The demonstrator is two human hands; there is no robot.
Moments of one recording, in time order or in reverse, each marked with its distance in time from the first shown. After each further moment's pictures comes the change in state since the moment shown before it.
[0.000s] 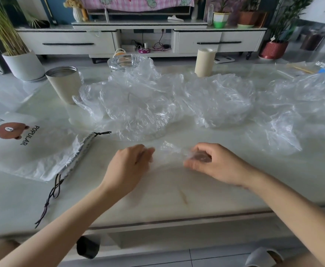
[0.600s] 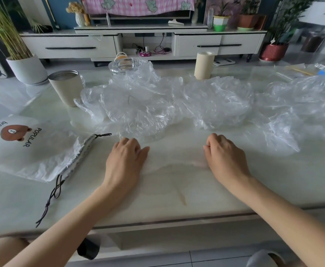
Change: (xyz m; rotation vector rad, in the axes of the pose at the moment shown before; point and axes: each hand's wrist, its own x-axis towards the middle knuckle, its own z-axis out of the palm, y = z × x) left_hand 0.009 -0.001 0.005 0.215 0.185 -0.034; right_hand 0.016 0.031 0.013 -0.746 0.576 0.047
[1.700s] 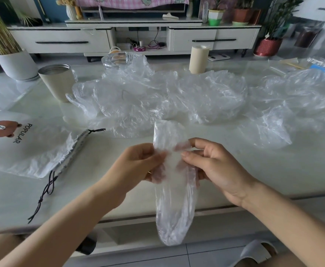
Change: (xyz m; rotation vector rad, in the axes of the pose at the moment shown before) left_hand -0.027 0.049 -0.032 -0.899 -0.540 -0.287; right_hand -0.035 -0.037 -0.068 1.341 -0.545 0.241
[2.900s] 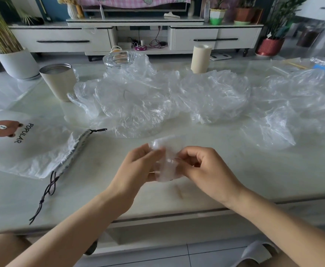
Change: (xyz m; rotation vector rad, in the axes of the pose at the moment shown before) left_hand 0.004 -0.010 0.005 -0.170 0.076 -0.002; right_hand 0.015 0.022 0.010 -0.348 0.067 -0.266
